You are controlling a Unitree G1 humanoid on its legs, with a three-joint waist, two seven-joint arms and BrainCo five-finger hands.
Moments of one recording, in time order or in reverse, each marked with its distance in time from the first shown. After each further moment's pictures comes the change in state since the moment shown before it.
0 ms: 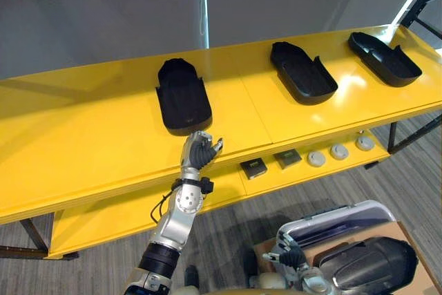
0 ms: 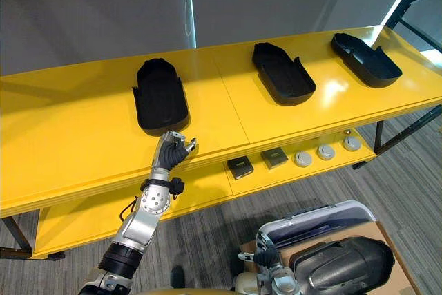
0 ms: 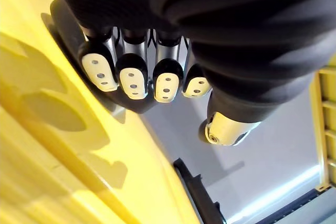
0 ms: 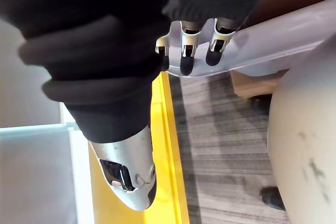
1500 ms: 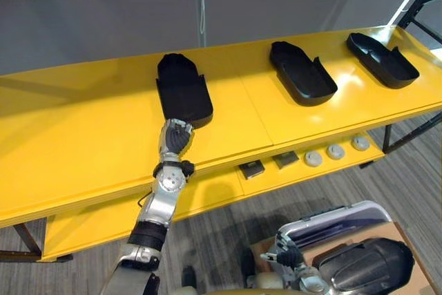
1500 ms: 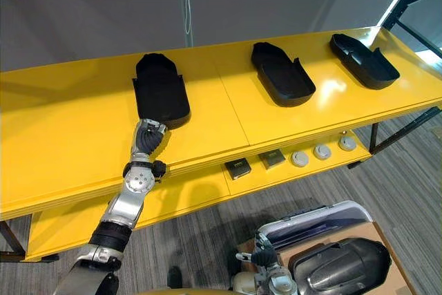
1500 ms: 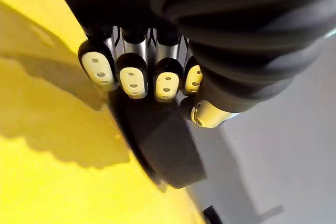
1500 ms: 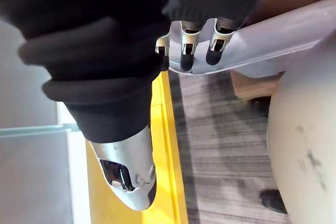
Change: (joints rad) left arm -0.112 0.079 0.124 0.062 -0.172 0.021 0.043; right arm -0.003 0.014 -0.008 0.002 -0.017 0.000 -0.015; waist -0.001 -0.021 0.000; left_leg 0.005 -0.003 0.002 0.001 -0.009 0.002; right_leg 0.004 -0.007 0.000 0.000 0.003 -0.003
